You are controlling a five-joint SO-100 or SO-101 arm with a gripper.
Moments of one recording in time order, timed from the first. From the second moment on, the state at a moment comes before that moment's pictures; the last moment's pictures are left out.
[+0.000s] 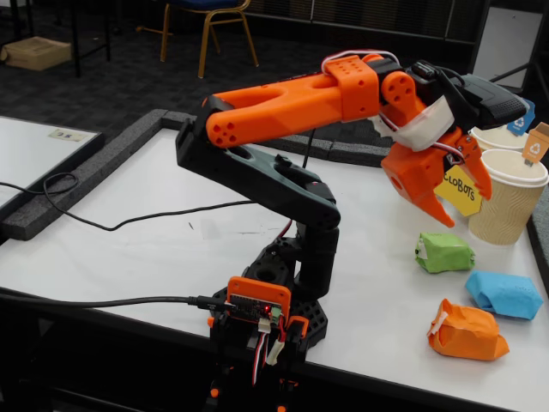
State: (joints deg) arm 62.1 152.3 140.3 71.6 -10.4
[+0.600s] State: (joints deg) arm 62.1 152.3 141.7 75.3 -14.0
